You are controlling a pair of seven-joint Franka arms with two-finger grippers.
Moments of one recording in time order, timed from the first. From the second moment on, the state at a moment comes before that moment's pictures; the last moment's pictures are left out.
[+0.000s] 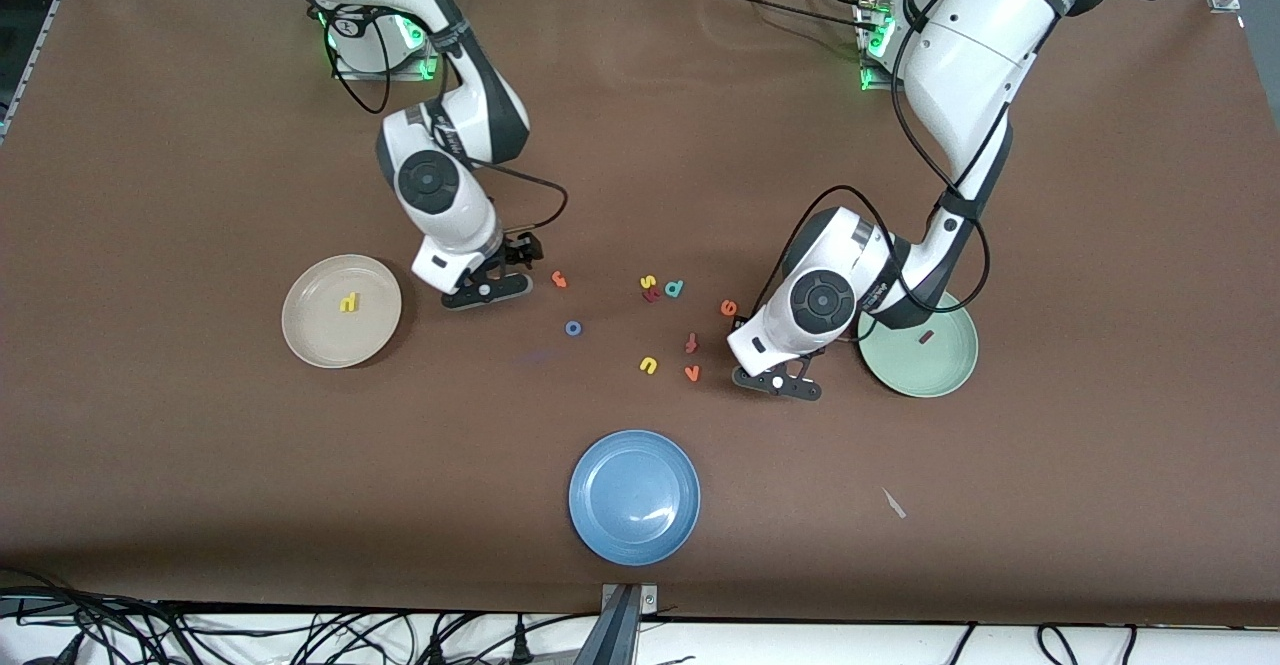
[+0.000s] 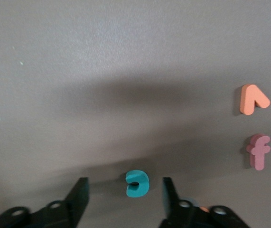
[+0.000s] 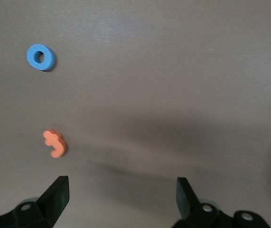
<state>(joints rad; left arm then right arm) -0.28 0.79 -0.22 -1.53 0.11 2.17 -0.32 0.73 0.45 -0.18 -2.04 0.16 2.43 0.21</state>
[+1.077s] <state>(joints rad) -0.31 0.80 -0.22 -1.55 0.11 2.17 -0.34 0.83 0.57 -0.17 -2.00 0.16 2.60 0.25</state>
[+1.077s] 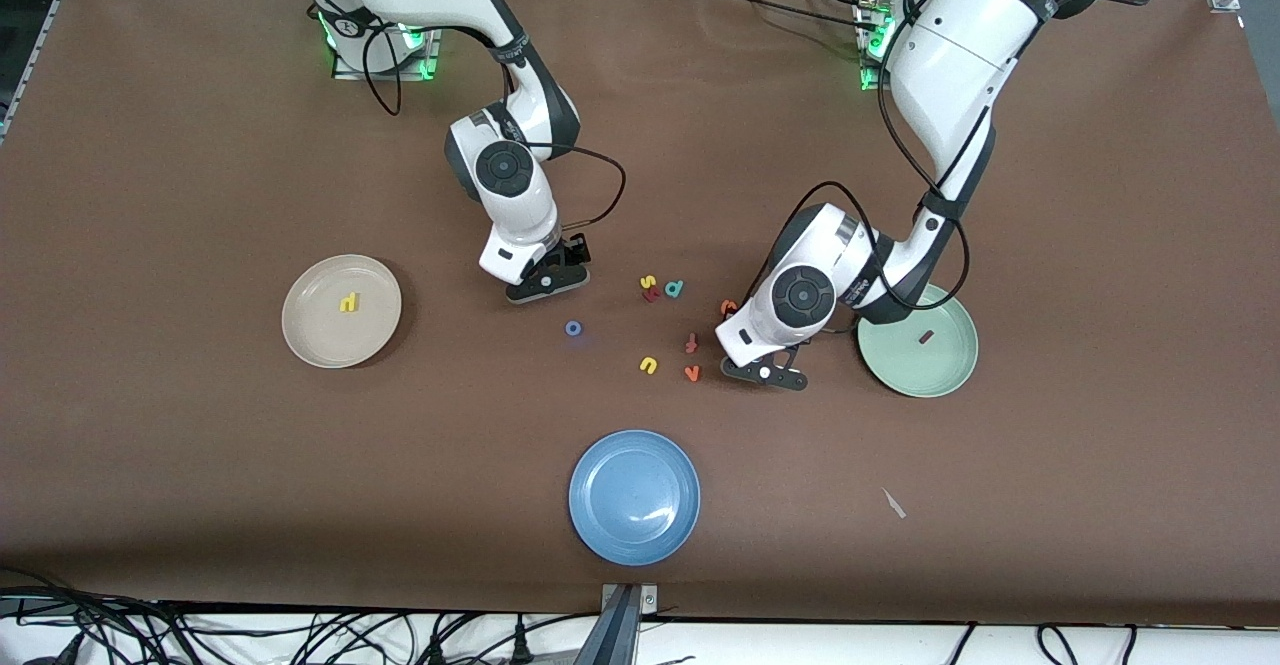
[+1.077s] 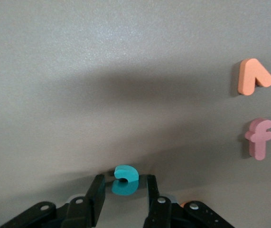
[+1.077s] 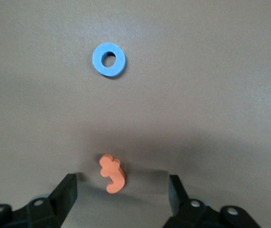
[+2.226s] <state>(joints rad) -0.26 0.78 -0.21 -1.54 0.14 2.15 -0.33 0.83 0.60 -0.18 -1.95 0.16 2.58 0.25</state>
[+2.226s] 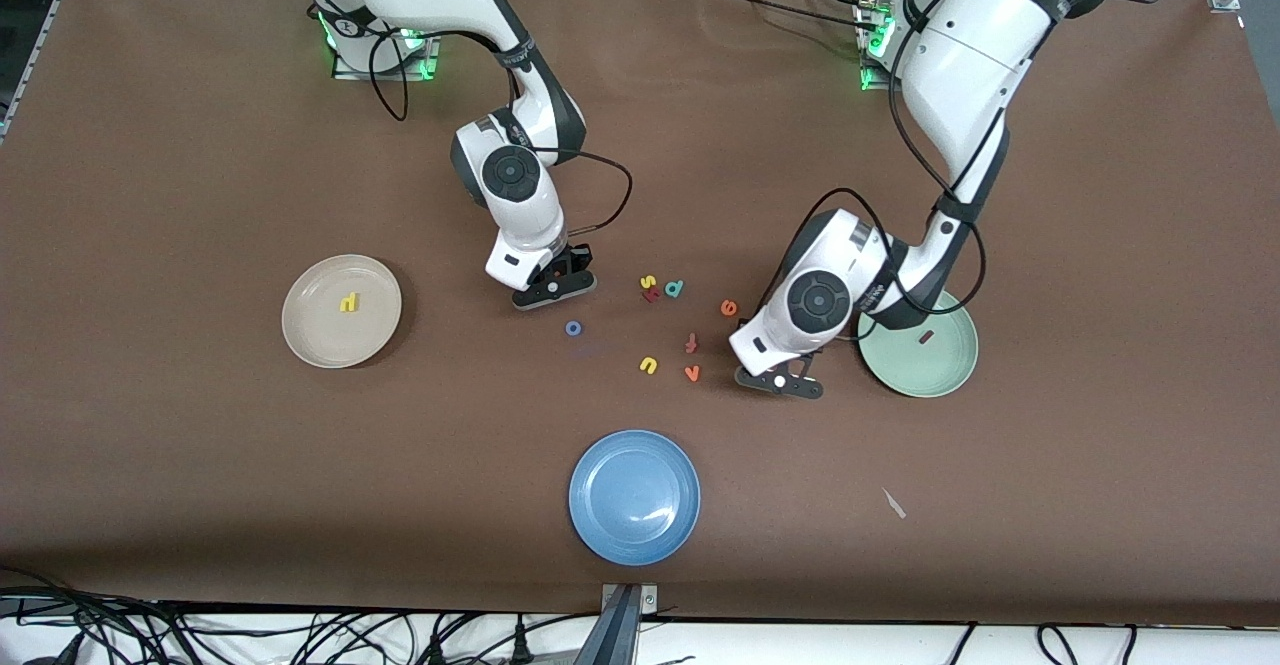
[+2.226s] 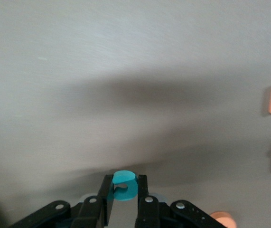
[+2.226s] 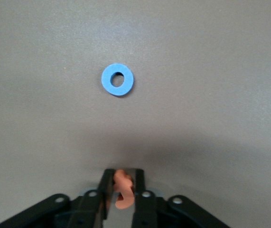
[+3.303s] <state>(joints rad) -0.02 0.64 -0.21 -1.70 0.21 1.98 -0.15 0.78 0.50 -0.44 -1.88 0.16 2.17 -0.07</state>
